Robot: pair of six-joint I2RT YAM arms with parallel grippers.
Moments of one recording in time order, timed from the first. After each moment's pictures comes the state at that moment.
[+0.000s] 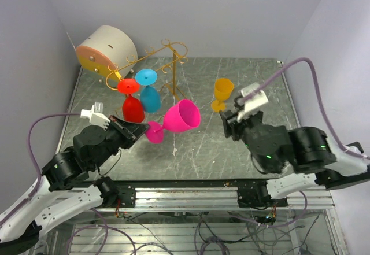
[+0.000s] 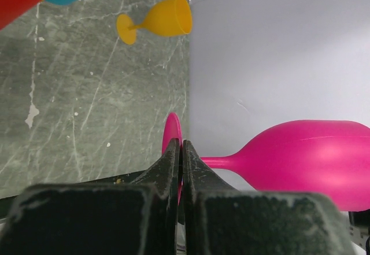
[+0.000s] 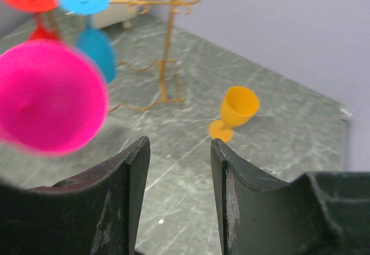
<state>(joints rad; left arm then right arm) -0.90 0.54 0.93 -0.64 -0.35 -1.28 1.67 1.14 1.75 -1.06 1.20 0.25</state>
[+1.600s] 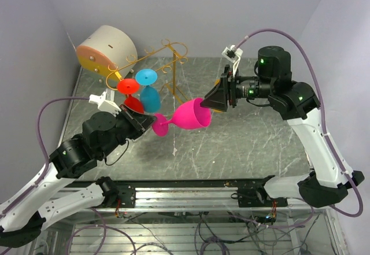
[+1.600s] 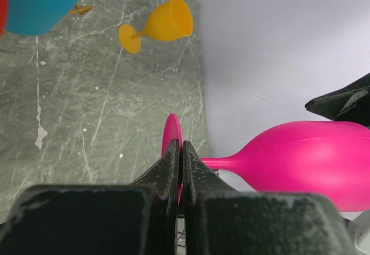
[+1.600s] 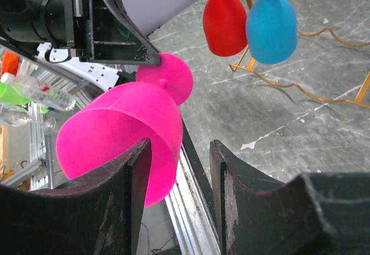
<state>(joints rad) -0.91 0.70 1.06 -0.63 -0.34 -1.13 0.57 1.29 1.77 -0.88 -0.72 0.15</state>
